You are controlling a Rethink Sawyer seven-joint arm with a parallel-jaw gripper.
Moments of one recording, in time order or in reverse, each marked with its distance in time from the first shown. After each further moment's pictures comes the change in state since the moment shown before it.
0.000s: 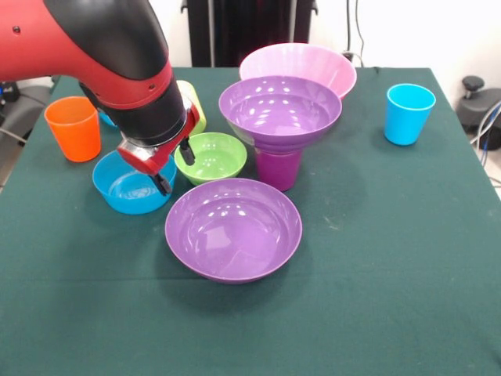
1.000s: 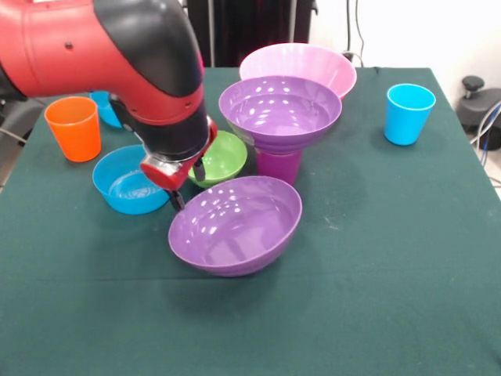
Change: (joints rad) arm 0.064 0.011 -0.031 -0.001 -0.076 -0.065 0.000
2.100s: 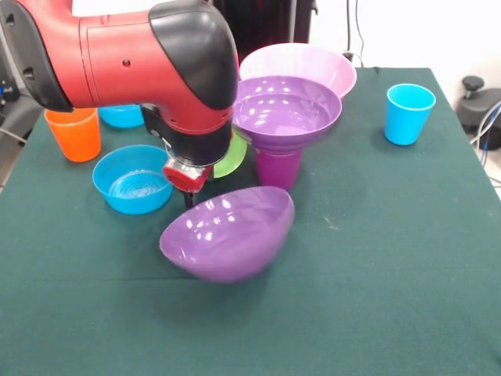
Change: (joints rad) arm 0.080 -0.002 -0.071 0.000 -0.033 0.000 0.000
